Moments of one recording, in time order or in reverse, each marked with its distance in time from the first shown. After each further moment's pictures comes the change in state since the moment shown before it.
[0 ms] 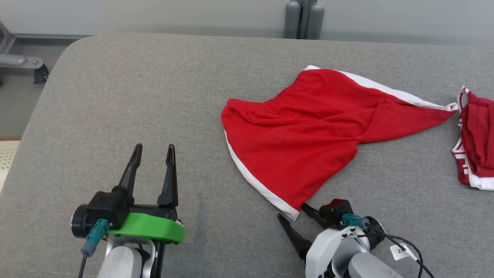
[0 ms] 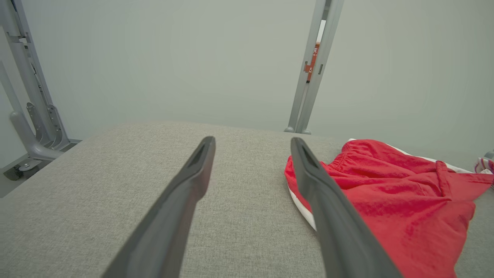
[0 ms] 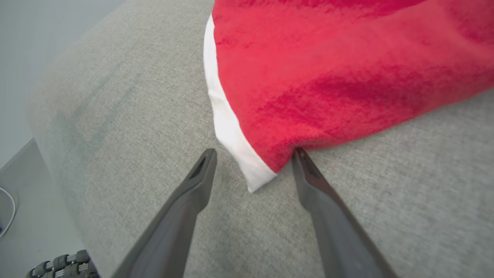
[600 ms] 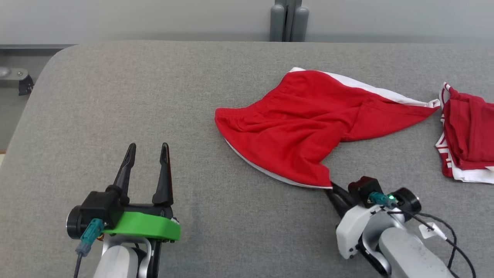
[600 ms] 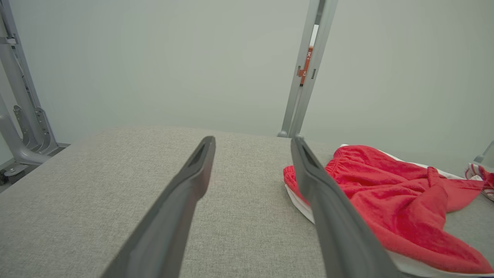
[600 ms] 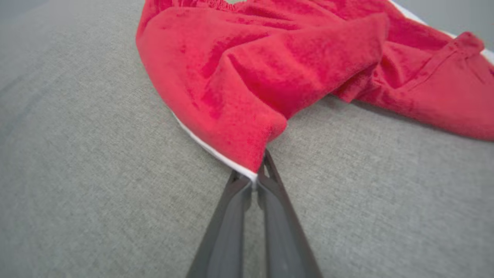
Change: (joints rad) left arm -0.002 0.000 0.017 -0.001 -0.011 0.009 0.000; right arm -0.061 -0.100 -0.086 0.025 -0.120 0.001 -0.040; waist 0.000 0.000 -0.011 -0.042
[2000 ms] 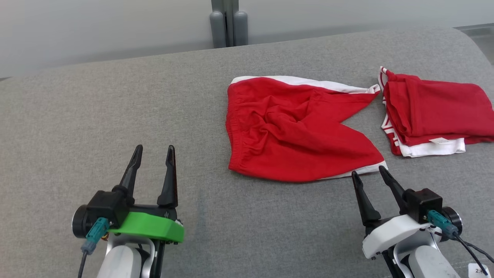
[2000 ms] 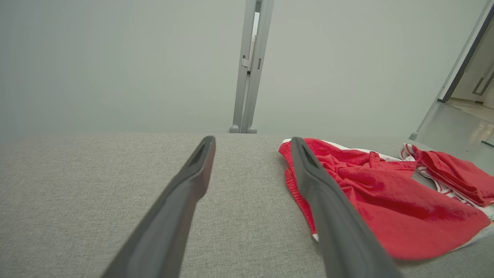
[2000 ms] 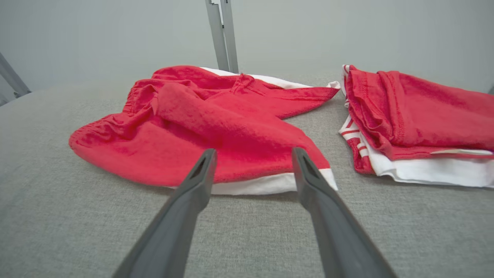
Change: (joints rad) left arm -0.007 -0.001 -0.014 0.026 0.003 -0.020 0.000; right arm 0.214 0.069 -0.354 -0.273 -0.063 0.000 -0.098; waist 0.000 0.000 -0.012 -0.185
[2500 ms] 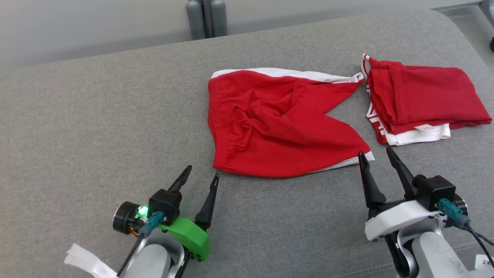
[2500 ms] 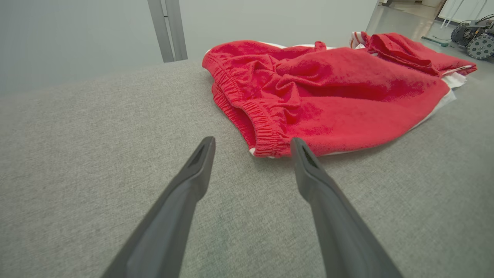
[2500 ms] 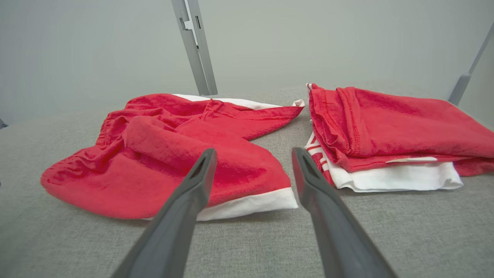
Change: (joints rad) left arm -0.102 0.023 -0.197 0.286 0.079 -0.047 0.000; right arm -0.026 0.028 -0.051 -0.043 0.014 0.000 -0.016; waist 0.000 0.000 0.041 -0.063
